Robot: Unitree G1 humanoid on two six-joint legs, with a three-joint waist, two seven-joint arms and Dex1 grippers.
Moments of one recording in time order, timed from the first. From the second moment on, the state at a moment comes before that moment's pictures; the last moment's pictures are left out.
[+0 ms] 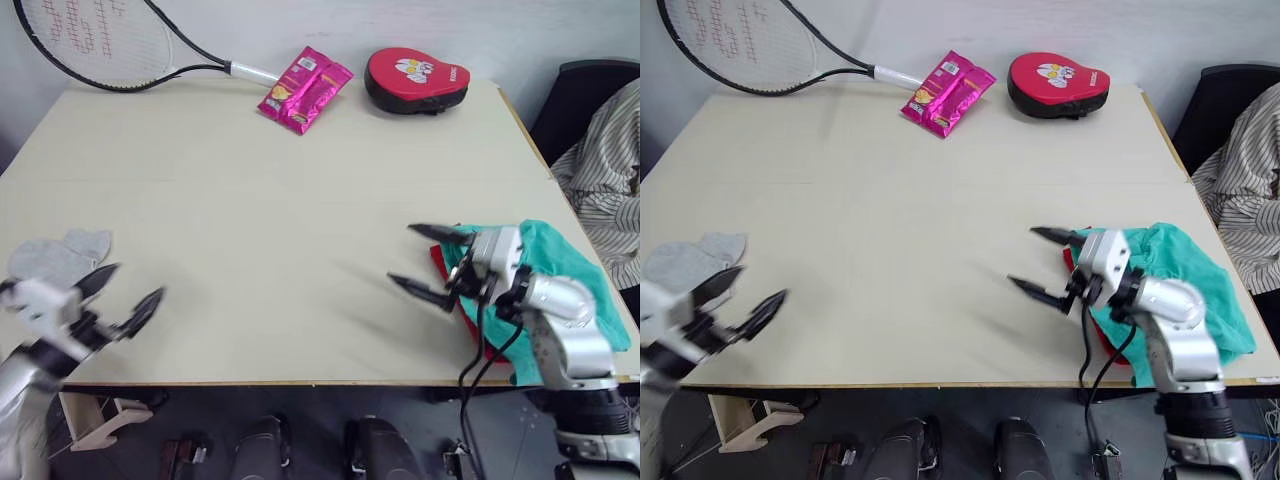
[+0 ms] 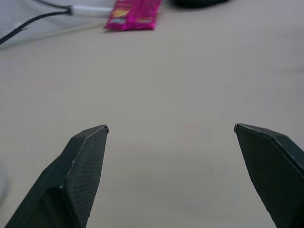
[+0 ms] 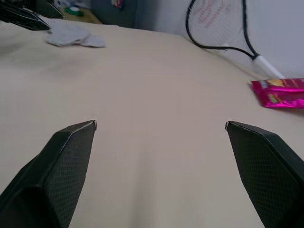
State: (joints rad) left arm 0.30 0.51 0.71 -0.24 -0.49 0.17 -0.66; right arm -0.24 -0.53 -0.07 -0.11 0.41 -0.07 1.11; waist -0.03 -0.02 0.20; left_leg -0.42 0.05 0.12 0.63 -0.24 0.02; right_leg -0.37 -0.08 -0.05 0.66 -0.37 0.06
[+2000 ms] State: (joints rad) left arm -0.50 0.78 0.20 0.34 -0.24 0.71 -0.32; right arm -0.18 -0.43 0.03 -0.16 0.38 -0.13 0.91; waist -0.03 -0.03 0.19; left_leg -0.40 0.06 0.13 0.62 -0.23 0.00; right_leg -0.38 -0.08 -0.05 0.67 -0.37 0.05
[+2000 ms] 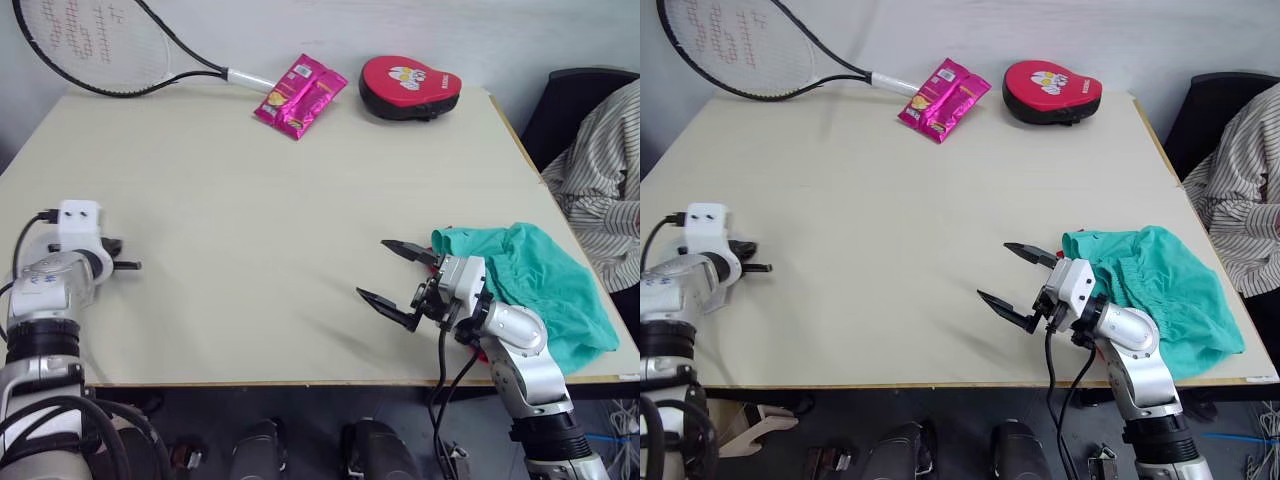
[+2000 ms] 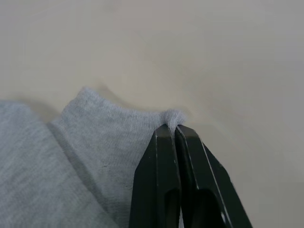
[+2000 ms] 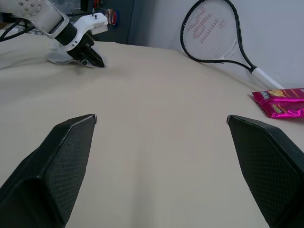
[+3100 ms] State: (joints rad) left arm -0.41 0.48 -0.17 -0.30 -0.33 0.76 -0.61; right arm -0.11 -0.69 -0.10 -0.12 0.42 0.04 1.02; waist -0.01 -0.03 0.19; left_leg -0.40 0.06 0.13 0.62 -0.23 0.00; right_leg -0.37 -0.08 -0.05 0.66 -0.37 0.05
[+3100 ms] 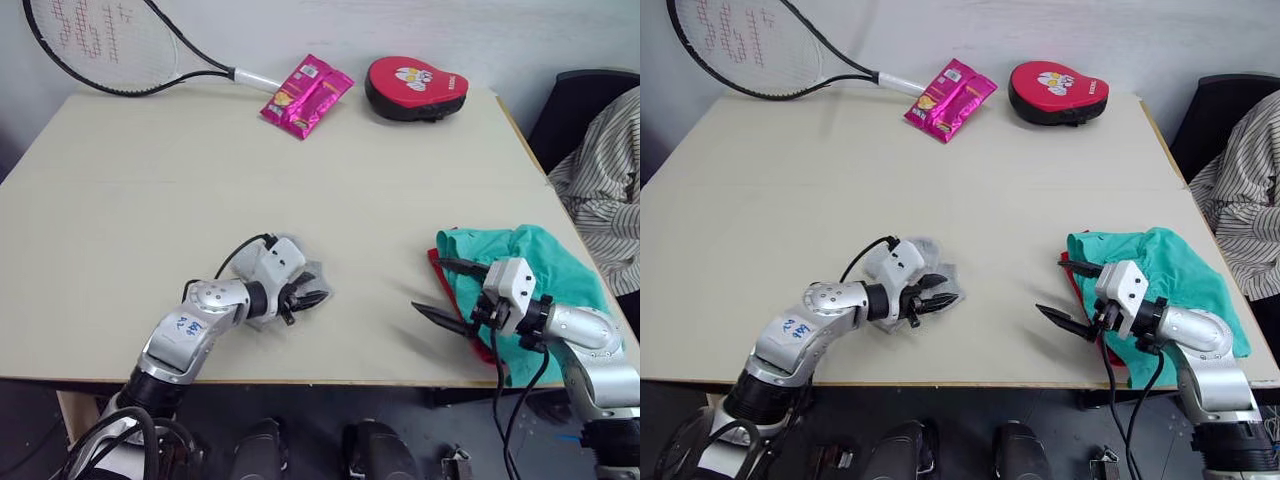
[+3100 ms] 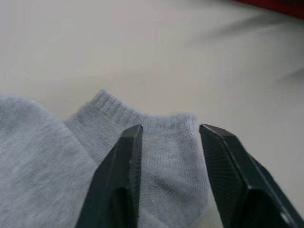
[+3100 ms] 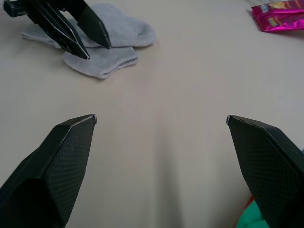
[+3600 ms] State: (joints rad) left arm -0.49 0.72 0.06 0.34 -0.25 -0.04 -1.08; right arm -0.33 -0.56 0.26 -0.23 0.27 0.23 0.98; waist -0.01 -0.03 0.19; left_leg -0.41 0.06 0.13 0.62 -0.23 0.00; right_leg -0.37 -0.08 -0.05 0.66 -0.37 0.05
